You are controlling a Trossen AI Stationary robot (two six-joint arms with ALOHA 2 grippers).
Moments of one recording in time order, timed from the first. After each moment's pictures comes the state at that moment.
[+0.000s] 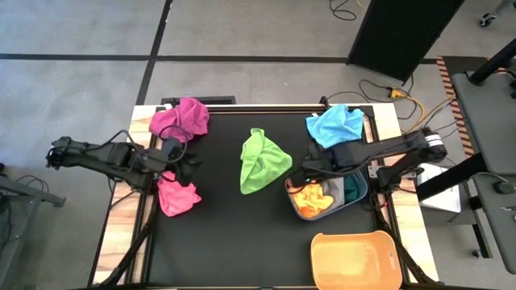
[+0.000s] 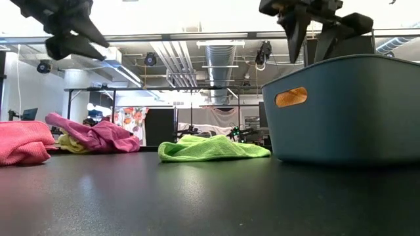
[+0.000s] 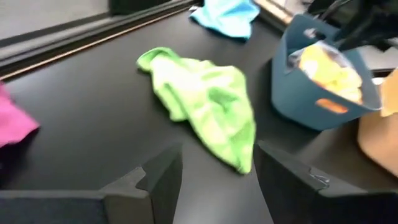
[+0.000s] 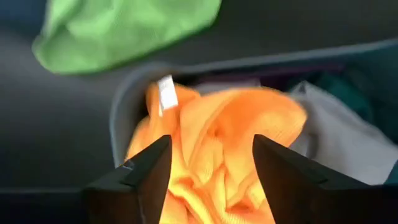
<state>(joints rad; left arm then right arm) -0.19 0.64 0.70 -0.71 -0.51 -0.75 0.15 1.55 1.40 -1.22 0.19 1.44</state>
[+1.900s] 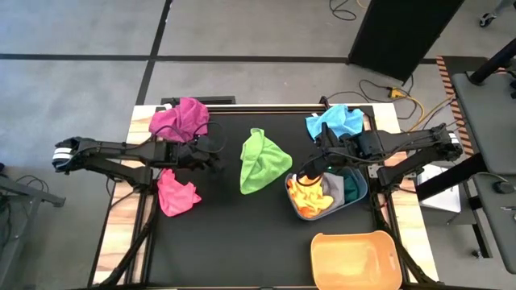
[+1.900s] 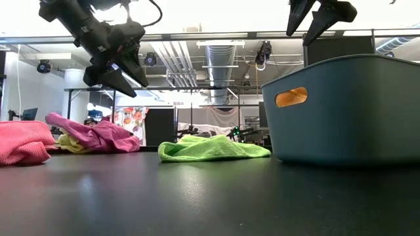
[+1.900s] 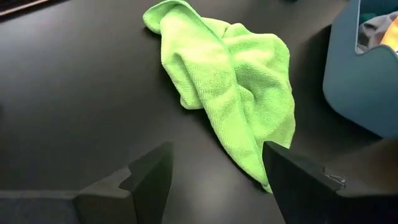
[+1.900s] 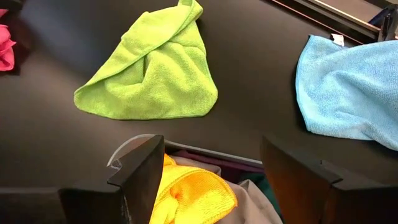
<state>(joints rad) 0.06 1.08 0.72 -0.46 -0.31 -0.73 0.14 1.36 1.40 -1.21 0.45 1.02</state>
